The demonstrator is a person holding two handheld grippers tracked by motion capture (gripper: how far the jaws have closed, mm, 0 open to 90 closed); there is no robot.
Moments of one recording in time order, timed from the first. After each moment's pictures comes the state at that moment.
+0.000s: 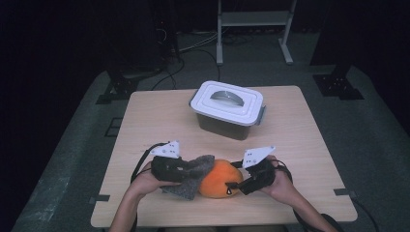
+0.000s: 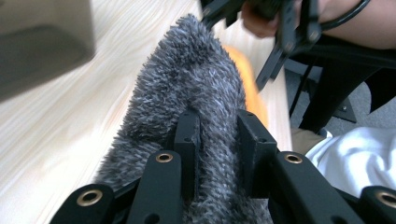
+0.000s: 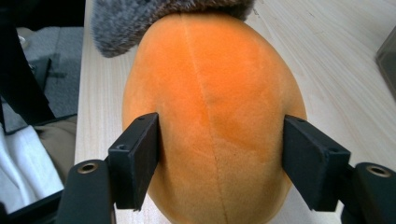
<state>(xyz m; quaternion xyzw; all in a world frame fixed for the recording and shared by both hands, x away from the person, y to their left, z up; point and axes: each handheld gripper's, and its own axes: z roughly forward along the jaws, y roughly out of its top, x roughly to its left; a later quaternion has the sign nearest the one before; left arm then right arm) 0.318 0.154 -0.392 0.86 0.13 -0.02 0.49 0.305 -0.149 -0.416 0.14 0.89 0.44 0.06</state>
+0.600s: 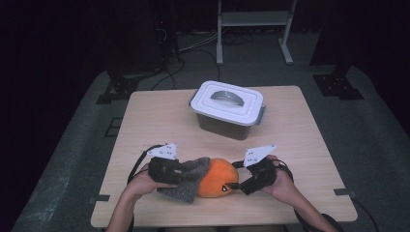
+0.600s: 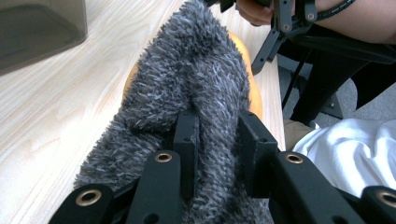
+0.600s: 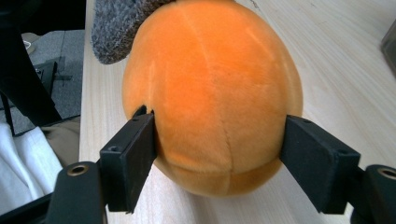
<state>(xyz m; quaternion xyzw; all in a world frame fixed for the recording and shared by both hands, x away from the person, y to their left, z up) 0.319 0.164 -0.400 0.86 0.13 -0.04 0.48 0.308 -0.152 -0.419 0.15 0.89 0.43 0.04</state>
